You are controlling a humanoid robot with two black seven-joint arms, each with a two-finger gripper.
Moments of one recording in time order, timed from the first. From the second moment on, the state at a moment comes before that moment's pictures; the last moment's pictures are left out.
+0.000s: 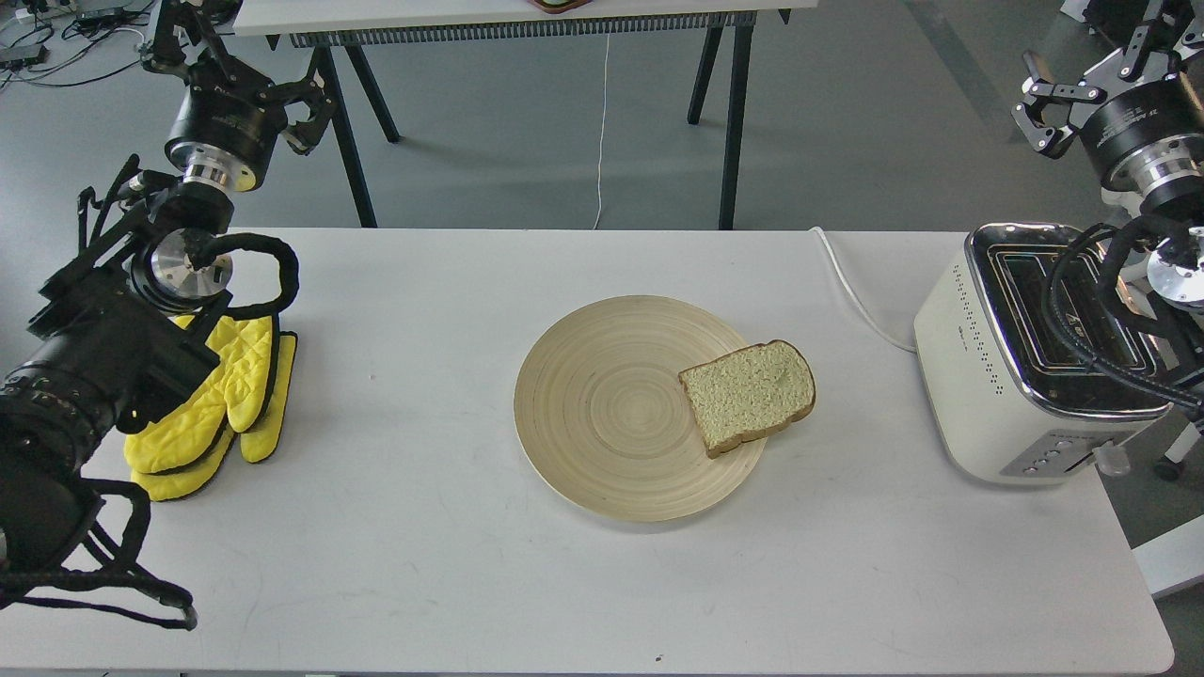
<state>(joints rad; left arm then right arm) -0.98 0.25 -0.68 -0.35 -0.20 -0.49 -0.37 0.83 -0.47 1.01 0.65 -0.16 0.32 0.22</state>
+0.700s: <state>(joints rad) -0.98 0.24 -0.68 -0.34 -0.20 -0.49 -0.38 0.71 -0.69 0.73 1.20 -0.49 0.04 0.24</state>
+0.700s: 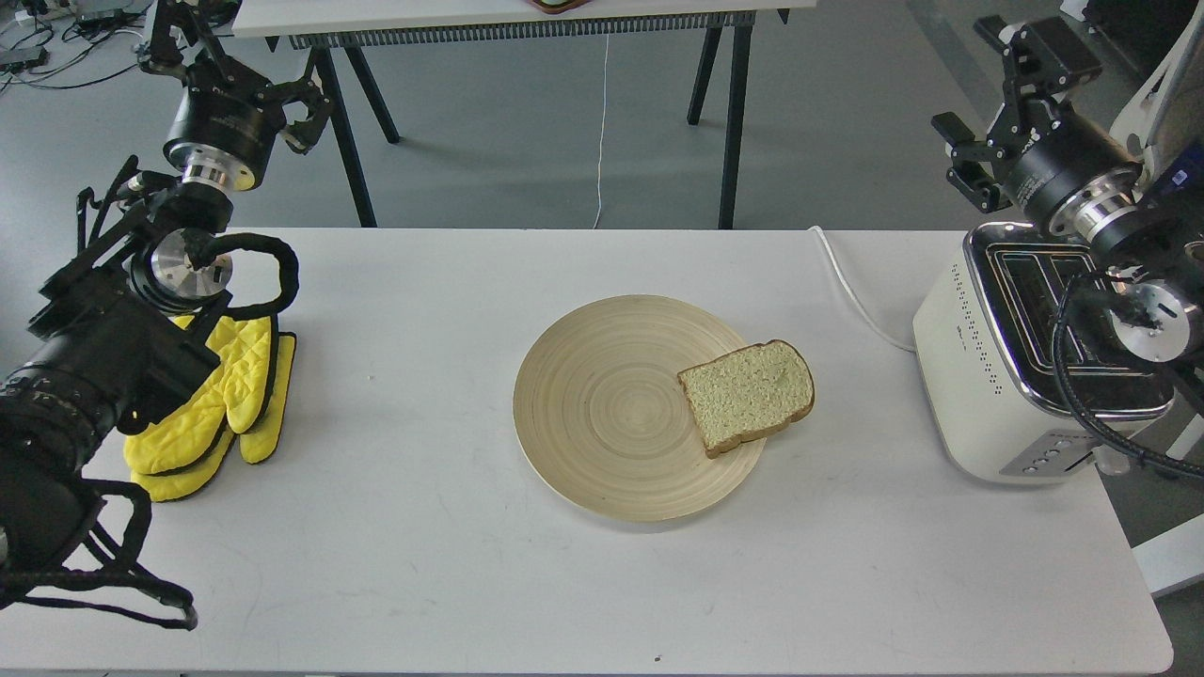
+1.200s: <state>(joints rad) -0.98 0.24 -0.68 -0.34 -0.20 -0.49 -0.38 0.54 -0.66 0.49 1.27 -0.89 -0.19 0.26</state>
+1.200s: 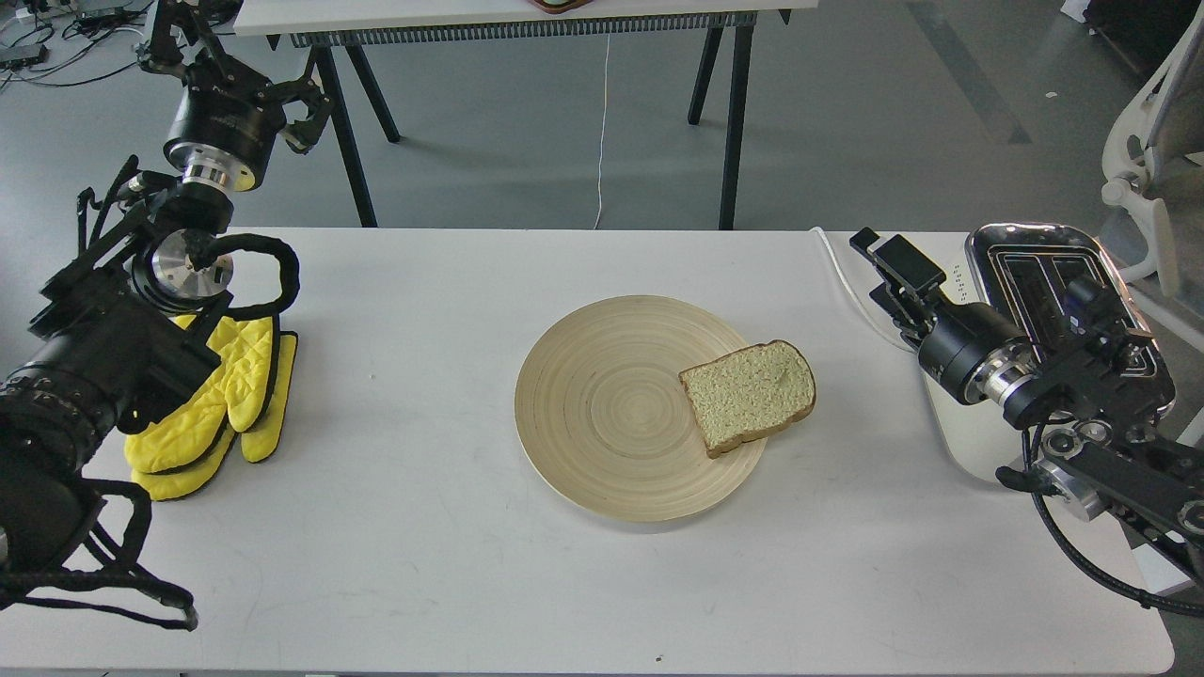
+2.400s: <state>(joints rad) -0.98 0.24 -0.68 -0.35 -0.20 -0.49 -0.38 0.50 -0.40 0.33 1.02 -0.91 -0.22 0.26</state>
